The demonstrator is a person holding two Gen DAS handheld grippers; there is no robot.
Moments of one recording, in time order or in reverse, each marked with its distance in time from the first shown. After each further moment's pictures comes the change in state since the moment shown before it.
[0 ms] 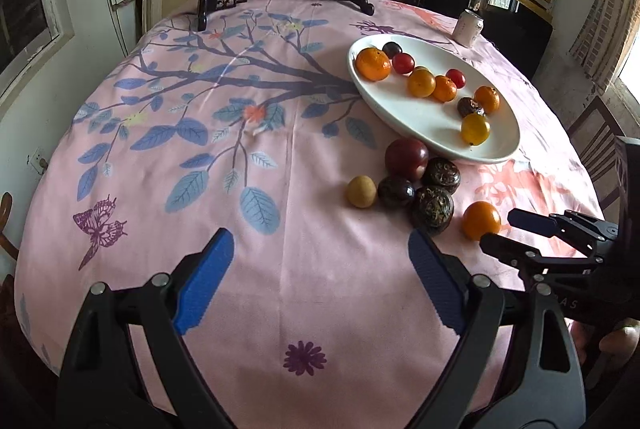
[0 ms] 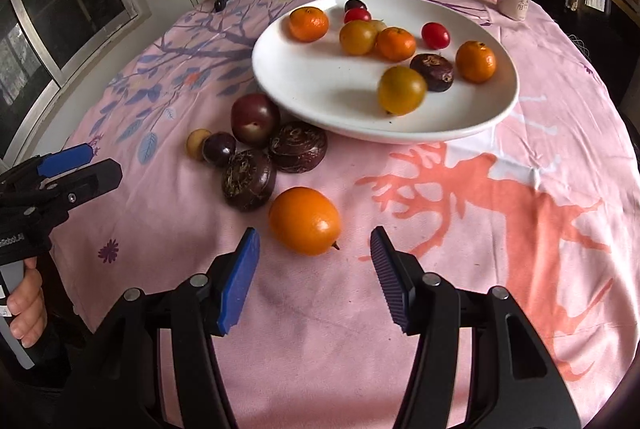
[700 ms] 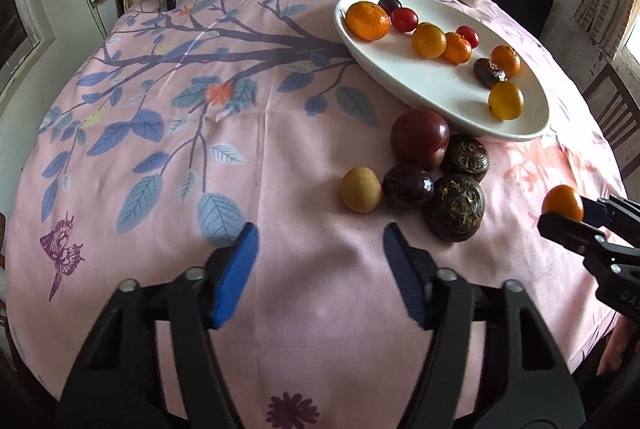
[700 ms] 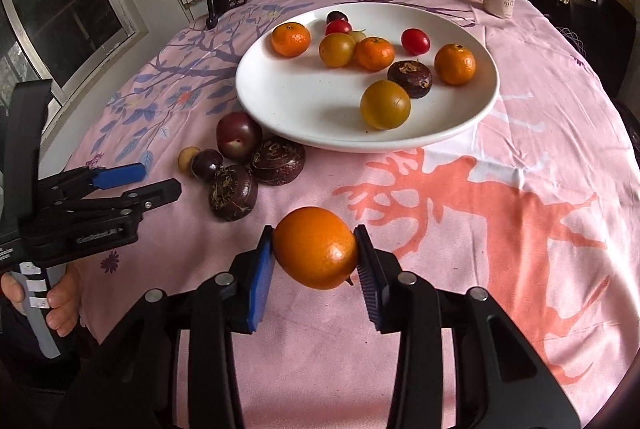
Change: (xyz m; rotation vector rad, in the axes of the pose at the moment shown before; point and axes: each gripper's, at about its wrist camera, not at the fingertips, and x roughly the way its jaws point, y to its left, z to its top) left arm 0.064 -0.015 0.013 0.072 0.121 0.017; right arm -0.015 -0.022 -0.001 0.054 -0.047 0.026
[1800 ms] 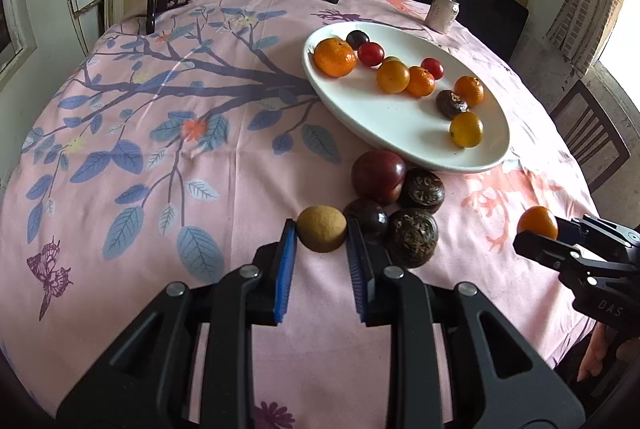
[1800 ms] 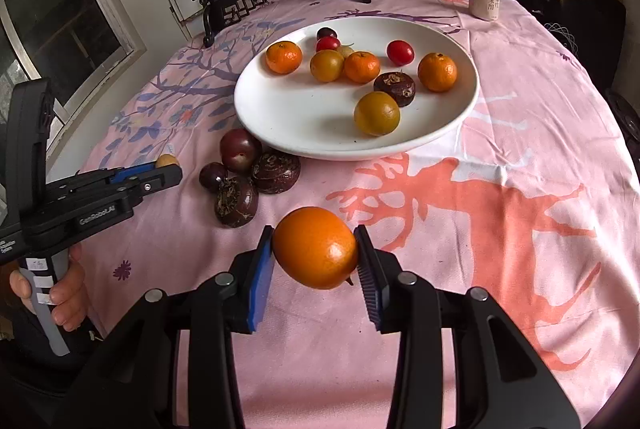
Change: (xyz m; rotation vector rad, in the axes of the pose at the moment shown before) left arm -0.026 -0.002 0.008 -0.001 -0.101 -0.114; right arm -0.019 -0.003 -0.002 0.033 -0.047 -0.007
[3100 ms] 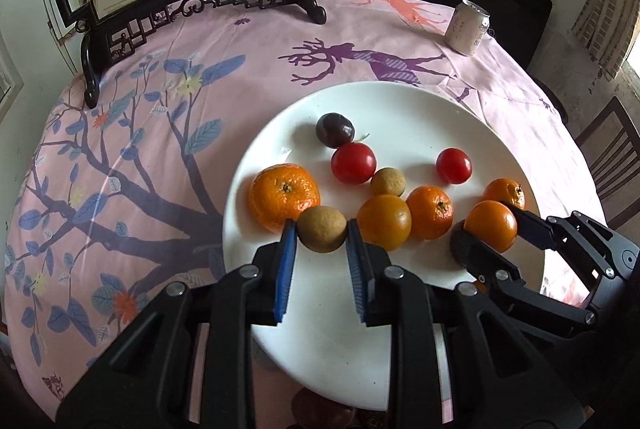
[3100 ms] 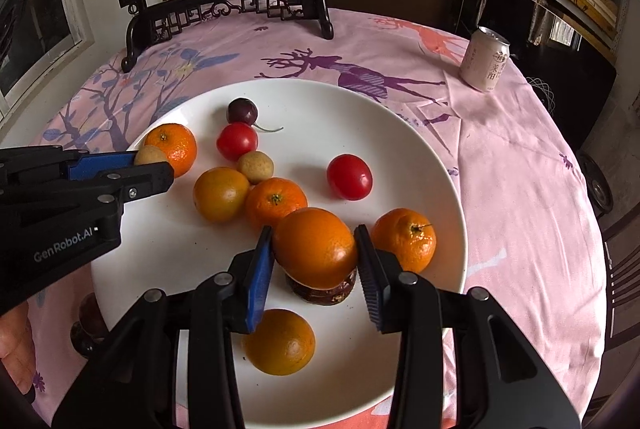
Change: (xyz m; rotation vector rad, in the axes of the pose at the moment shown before) left arm 0.102 -0.049 0.143 0.036 0.060 0.086; right arm 0.092 -0.041 0.130 -0.115 -0.032 -0.225
